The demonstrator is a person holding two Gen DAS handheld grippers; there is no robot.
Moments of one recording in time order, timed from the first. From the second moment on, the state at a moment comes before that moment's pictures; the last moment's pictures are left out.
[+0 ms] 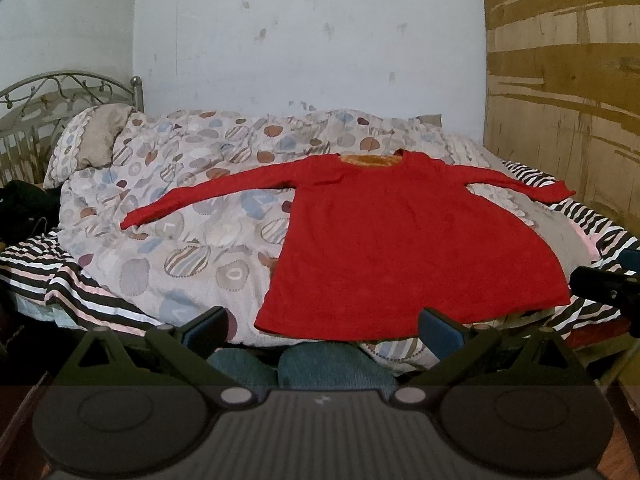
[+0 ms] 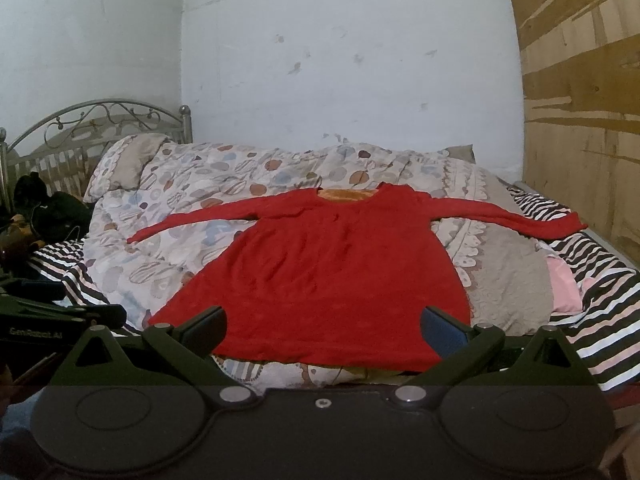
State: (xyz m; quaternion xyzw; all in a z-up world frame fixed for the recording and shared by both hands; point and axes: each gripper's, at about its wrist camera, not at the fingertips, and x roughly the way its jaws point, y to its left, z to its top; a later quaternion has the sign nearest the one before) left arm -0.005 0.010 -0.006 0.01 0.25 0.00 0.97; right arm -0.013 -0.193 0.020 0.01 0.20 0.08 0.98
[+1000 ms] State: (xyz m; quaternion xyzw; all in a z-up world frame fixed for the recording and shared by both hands) left arm 0.180 0.032 0.021 0.01 0.37 0.04 0.93; right arm 0.150 -0.193 0.038 0.06 0.34 0.06 0.94
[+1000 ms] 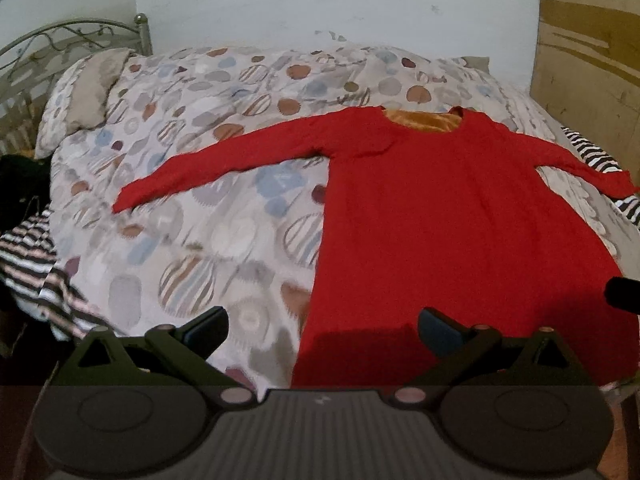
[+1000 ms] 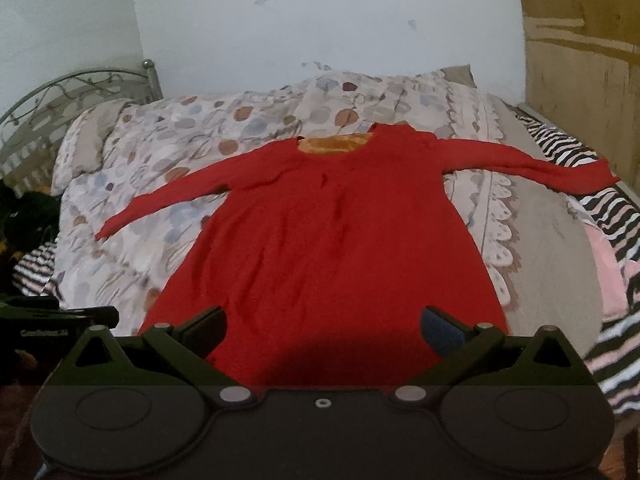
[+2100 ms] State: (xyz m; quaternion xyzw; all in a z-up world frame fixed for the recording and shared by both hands) left arm 0.365 -0.021 -0.042 0.01 0.39 0.02 0.92; right arm 0.320 -0.305 -0.018 0.03 0.28 -0.07 0.96
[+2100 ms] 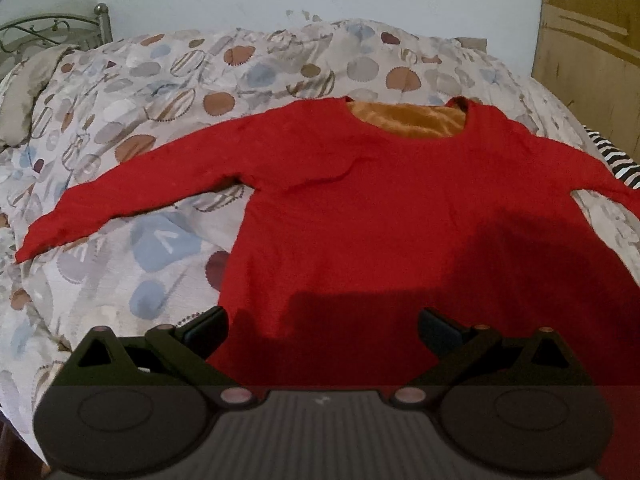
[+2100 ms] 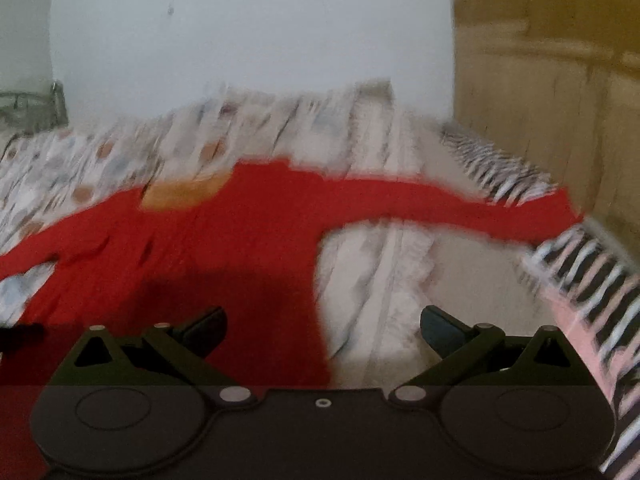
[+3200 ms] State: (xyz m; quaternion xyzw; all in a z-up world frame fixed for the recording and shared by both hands) left arm 0.359 -0.017 -0.067 -0.01 0.41 0.01 0.91; right arm 0.473 -0.591 -0.074 0.15 0.25 -0.39 0.87
